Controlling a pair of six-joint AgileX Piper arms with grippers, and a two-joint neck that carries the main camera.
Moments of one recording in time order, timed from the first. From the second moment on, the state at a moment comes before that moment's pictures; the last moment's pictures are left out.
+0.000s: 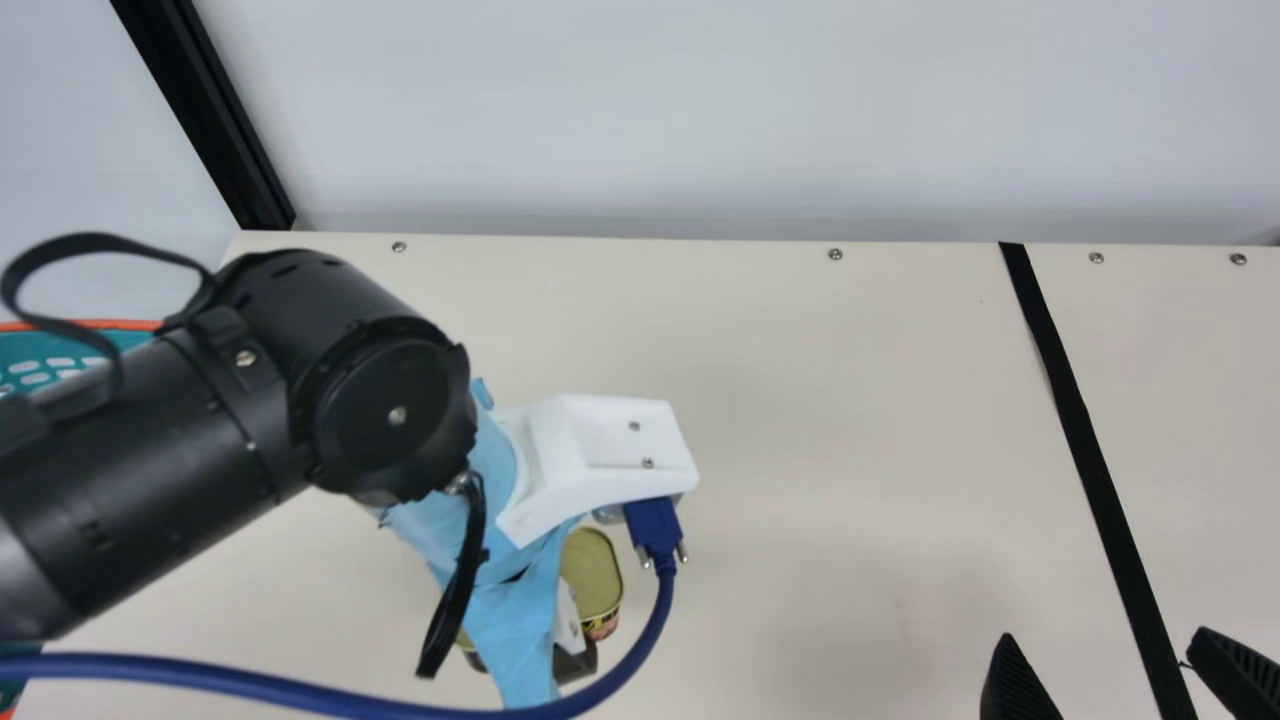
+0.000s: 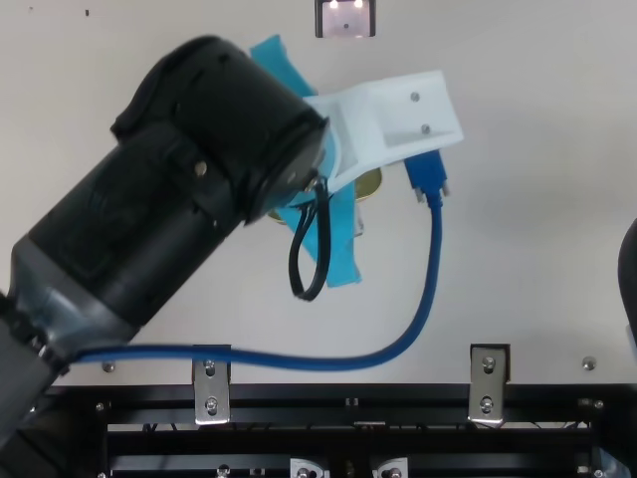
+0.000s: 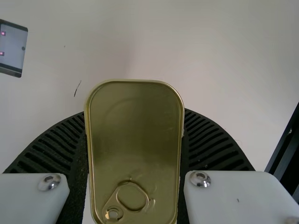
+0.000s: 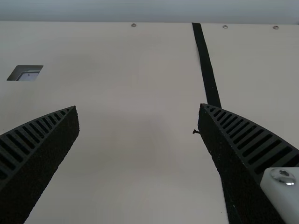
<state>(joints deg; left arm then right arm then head) -44.7 99.3 -82.7 -9.0 69.9 32.9 -4.0 13.6 -20.3 5.1 38.3 -6.5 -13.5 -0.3</state>
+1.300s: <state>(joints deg) -42.3 108.9 -78.9 -13.3 59.3 34.6 -4.0 13.6 -20.3 5.1 38.3 -6.5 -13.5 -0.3</state>
